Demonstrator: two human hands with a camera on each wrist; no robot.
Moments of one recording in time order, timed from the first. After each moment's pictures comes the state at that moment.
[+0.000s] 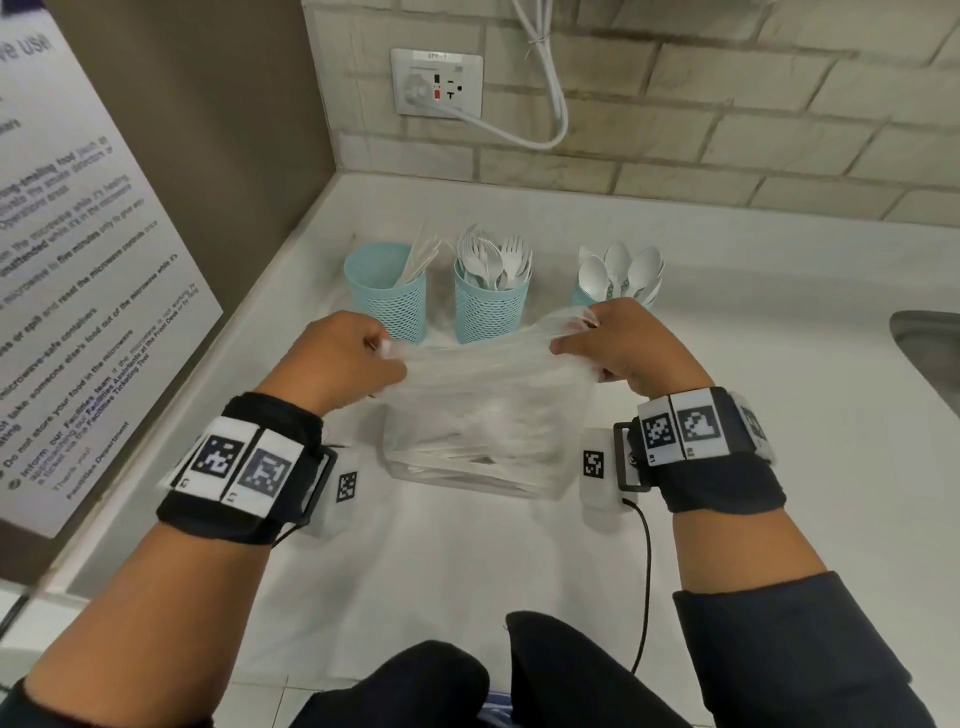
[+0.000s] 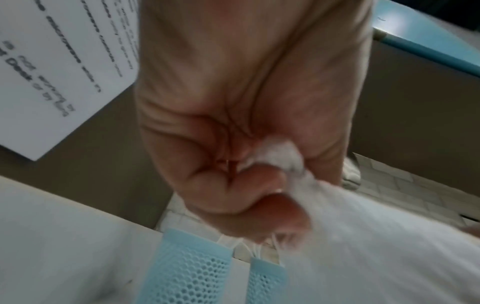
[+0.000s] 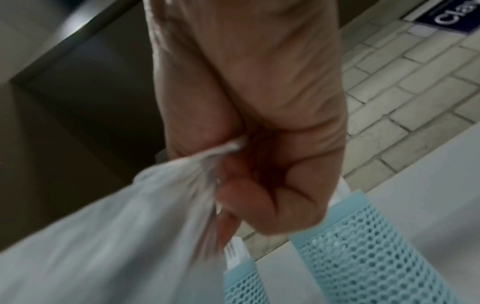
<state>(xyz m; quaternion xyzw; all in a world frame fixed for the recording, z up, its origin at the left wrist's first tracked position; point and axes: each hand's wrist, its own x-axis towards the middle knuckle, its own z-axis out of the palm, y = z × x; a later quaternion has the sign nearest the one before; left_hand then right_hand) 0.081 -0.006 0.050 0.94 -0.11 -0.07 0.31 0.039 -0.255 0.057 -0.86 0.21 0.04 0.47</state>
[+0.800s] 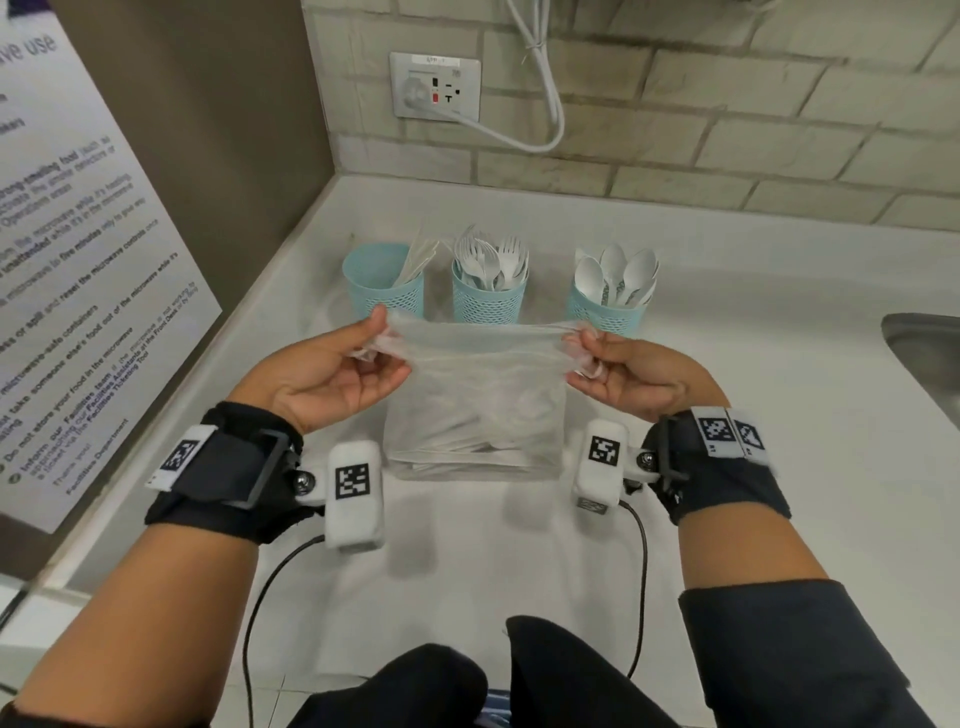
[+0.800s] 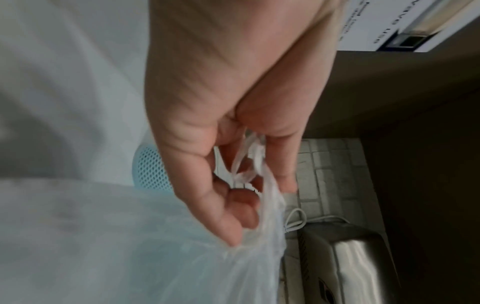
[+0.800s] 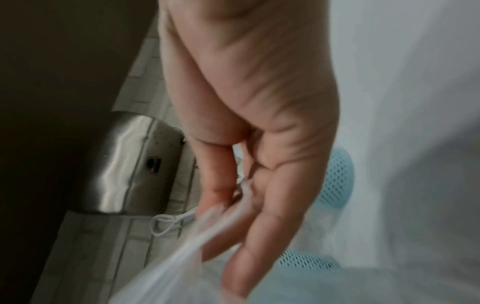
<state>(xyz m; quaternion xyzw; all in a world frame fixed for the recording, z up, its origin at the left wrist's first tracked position) 0.078 0.004 0.050 0.45 0.11 -0.33 0.82 0.025 -0.280 0.035 -0.47 0.24 0.10 0.84</state>
